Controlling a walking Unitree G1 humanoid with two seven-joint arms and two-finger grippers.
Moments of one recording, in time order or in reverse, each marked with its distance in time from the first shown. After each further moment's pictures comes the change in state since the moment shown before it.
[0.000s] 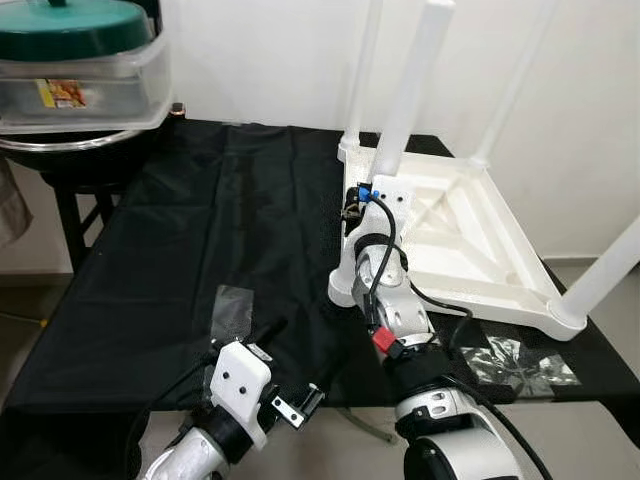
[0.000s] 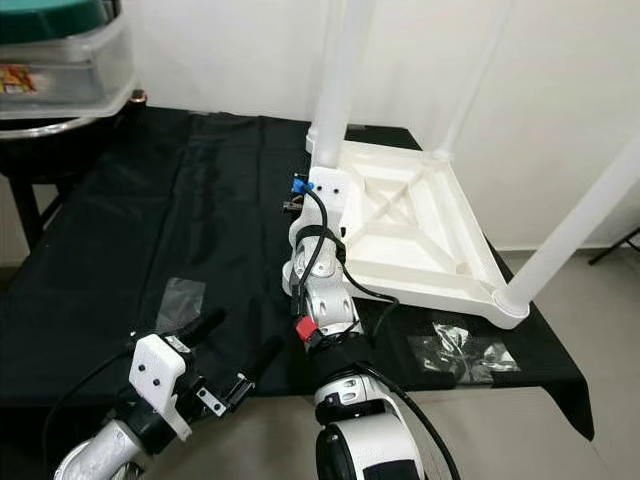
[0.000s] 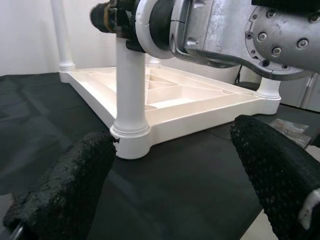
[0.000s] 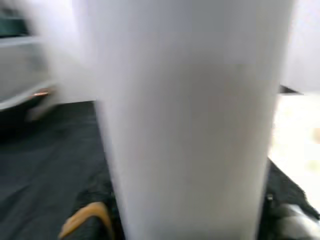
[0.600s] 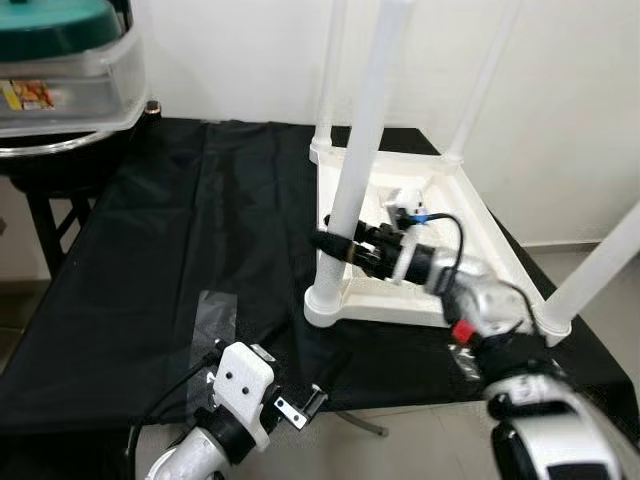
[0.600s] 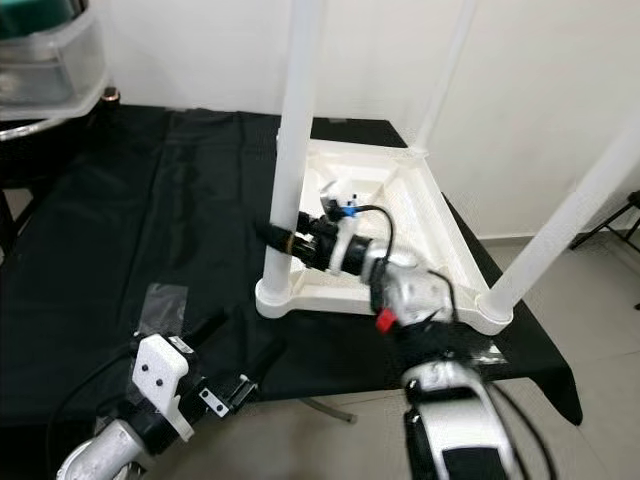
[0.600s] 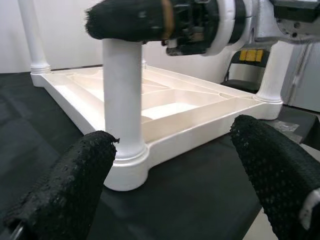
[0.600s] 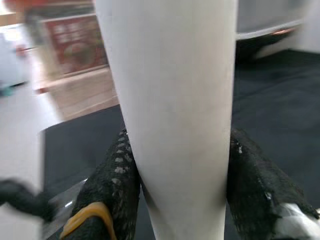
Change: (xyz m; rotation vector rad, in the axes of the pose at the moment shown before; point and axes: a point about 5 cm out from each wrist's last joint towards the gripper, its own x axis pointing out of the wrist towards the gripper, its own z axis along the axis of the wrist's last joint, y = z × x) left arm 0.001 0.000 -0.001 -0.001 0.002 -0.002; right arm -0.013 -0.058 0.015 0.005 0.252 1.125
